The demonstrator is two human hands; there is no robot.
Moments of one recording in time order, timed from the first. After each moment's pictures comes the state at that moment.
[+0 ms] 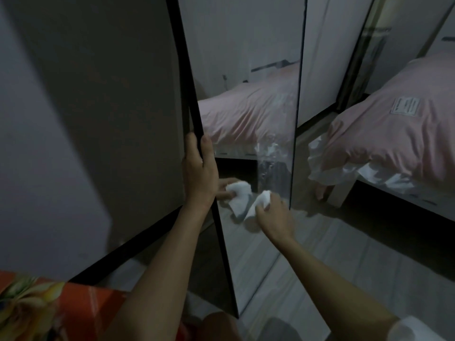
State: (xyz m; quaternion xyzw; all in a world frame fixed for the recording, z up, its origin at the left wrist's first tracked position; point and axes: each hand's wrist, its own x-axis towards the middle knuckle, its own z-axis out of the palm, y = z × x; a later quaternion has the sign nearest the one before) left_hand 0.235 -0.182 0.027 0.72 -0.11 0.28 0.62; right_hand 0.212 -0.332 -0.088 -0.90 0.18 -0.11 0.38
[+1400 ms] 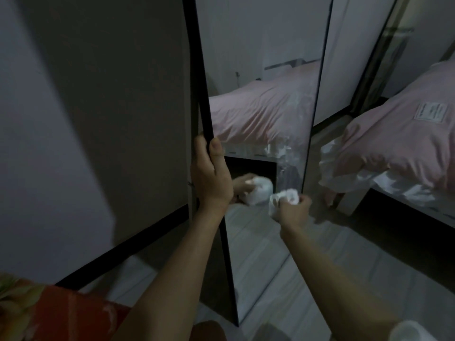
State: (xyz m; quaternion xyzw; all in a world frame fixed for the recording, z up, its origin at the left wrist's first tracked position) left_hand 0.255 -0.199 0.006 0.65 -0.09 0.40 0.64; right_hand 0.257 -0.342 -0.094 -0.63 0.37 -0.23 0.64
